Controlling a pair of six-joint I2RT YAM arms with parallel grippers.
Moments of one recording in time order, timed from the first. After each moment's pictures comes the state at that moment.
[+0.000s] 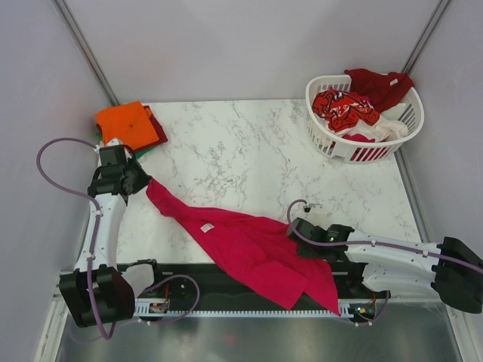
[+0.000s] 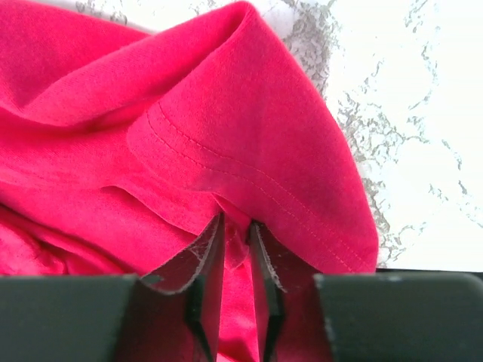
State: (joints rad) left arm 0.18 1.09 0.91 -0.60 0.04 -0.47; right arm 1.07 1.05 0.47 -0.64 0.35 1.12
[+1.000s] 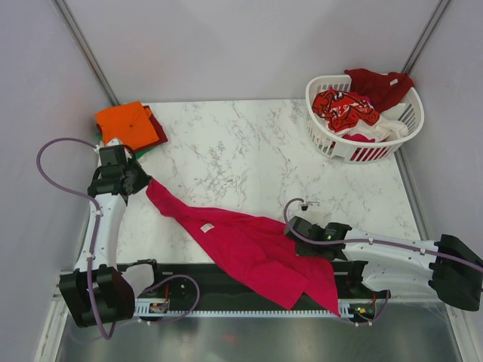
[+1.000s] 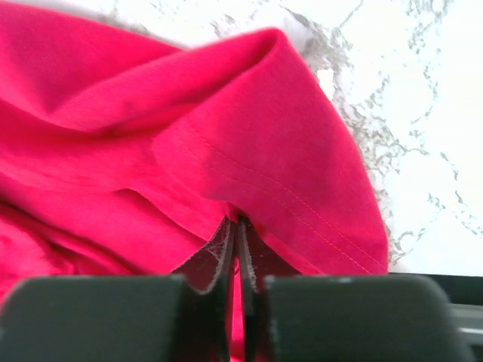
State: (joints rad) left arm 0.18 1.09 0.91 -0.60 0.04 -0.47; right arm 1.08 1.08 0.51 -0.64 0.37 1.09
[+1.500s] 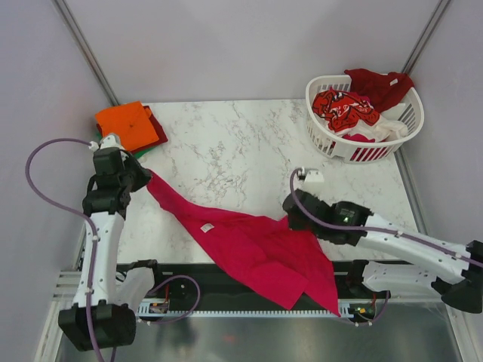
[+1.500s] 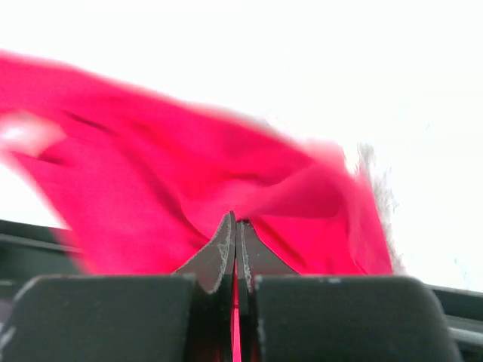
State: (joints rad) left arm 0.14 0.94 0.92 -0.61 0.04 -0.45; right arm 1.08 1.03 0.83 -0.80 0.46 0.97
